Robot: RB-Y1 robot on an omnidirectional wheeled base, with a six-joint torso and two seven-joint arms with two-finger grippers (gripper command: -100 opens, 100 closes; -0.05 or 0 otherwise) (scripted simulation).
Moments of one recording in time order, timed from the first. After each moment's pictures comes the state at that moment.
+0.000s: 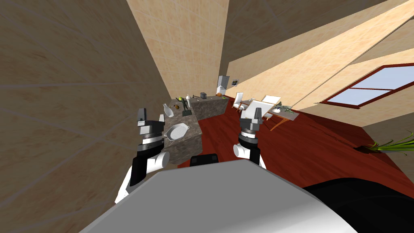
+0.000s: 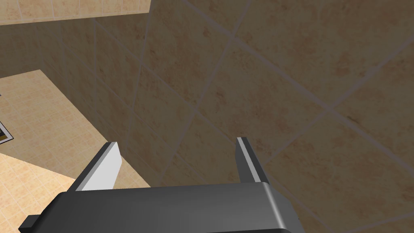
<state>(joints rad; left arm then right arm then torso) 0.48 0.03 0.06 -2.35 0.03 -0.38 0.06 0.50 0.04 -0.05 -2.33 -0.01 -0.60 -0.08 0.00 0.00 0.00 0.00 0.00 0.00</state>
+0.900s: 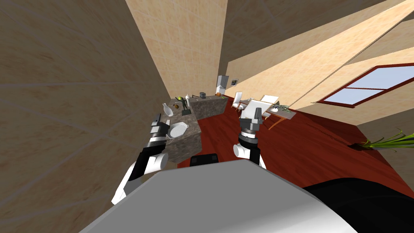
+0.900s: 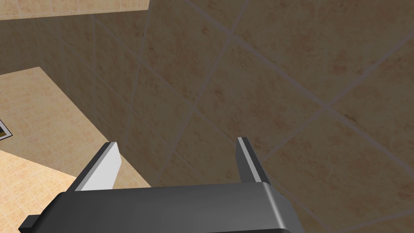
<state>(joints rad) 0.49 0.13 0.05 -2.30 0.07 -0.17 0.07 0.50 0.04 -0.05 -2.33 -0.01 -0.60 -0.08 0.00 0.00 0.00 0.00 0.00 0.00</state>
